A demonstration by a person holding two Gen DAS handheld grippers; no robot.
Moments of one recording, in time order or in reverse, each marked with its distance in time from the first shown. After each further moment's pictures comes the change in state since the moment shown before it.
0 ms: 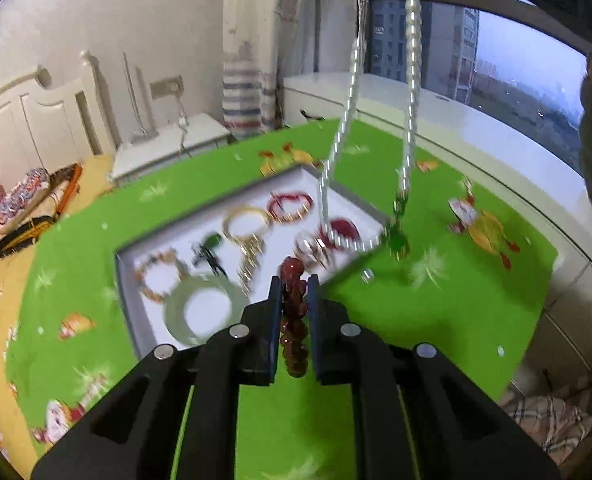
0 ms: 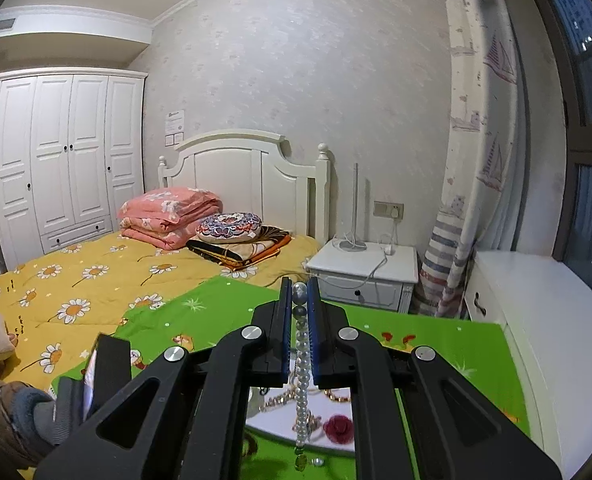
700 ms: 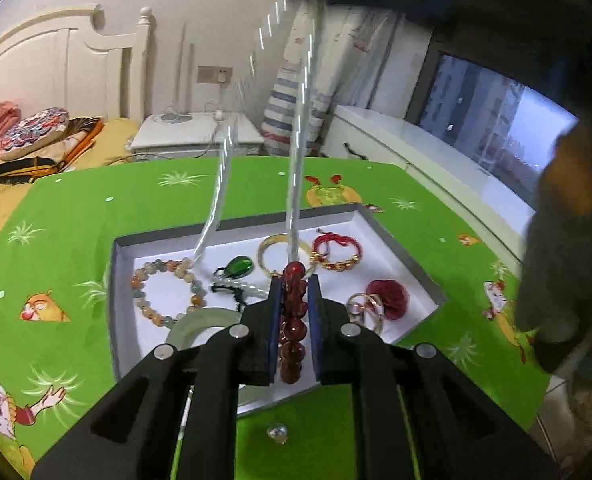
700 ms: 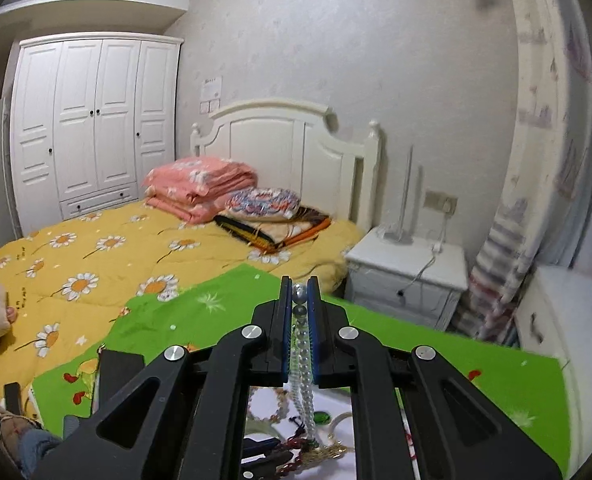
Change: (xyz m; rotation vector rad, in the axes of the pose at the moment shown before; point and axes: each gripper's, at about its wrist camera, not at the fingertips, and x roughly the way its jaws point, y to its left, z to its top) left arm 0.049 0.060 0.006 -0.289 -0.101 -0.040; right arm 0.146 0.033 -0.006 -0.059 0.110 0.141
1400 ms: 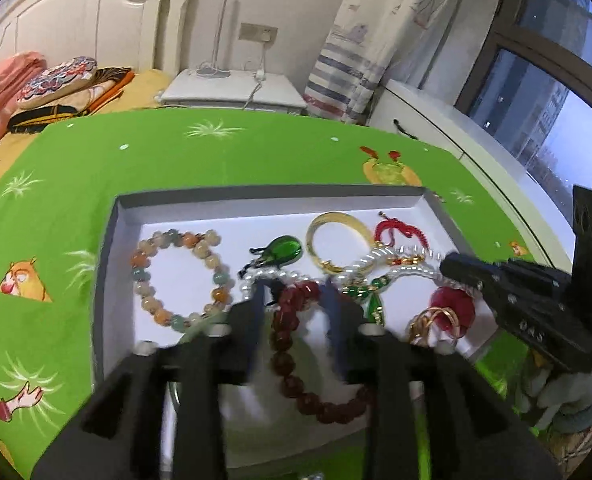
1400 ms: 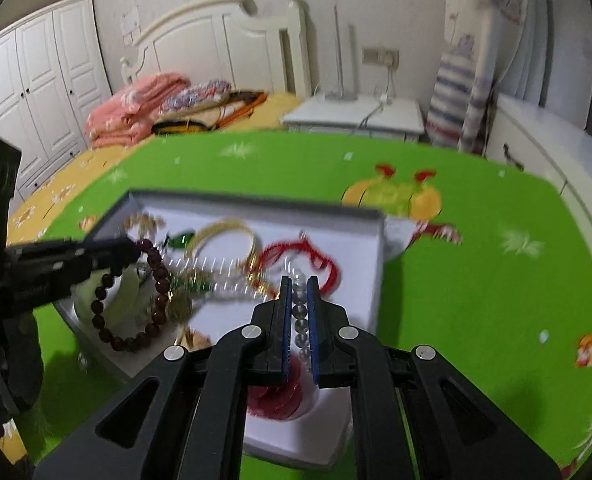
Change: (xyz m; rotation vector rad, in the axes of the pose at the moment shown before) left arm 0.062 0.040 0.000 -0.138 0.118 0.121; right arm 0.036 -0.113 -0.167 0.221 0.378 -0.081
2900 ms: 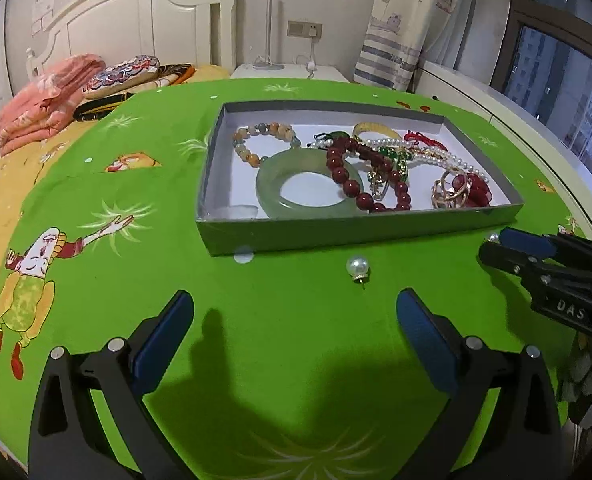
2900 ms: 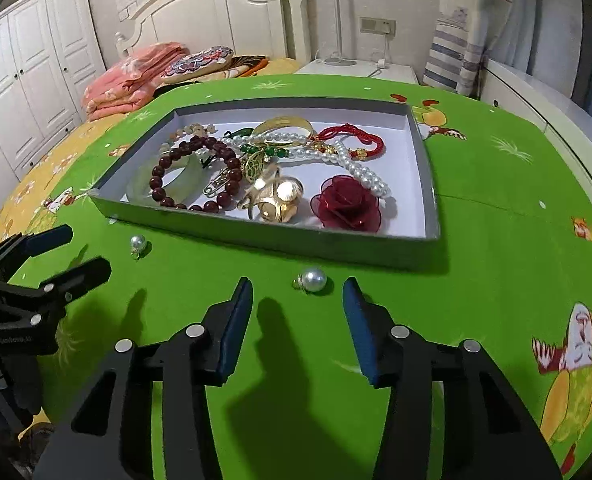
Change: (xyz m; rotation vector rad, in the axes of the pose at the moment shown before) left arm -0.077 -0.010 -0.111 0.005 0.007 0.224; right arm -0.045 0.056 -0.076 0.008 0.085 -0.067
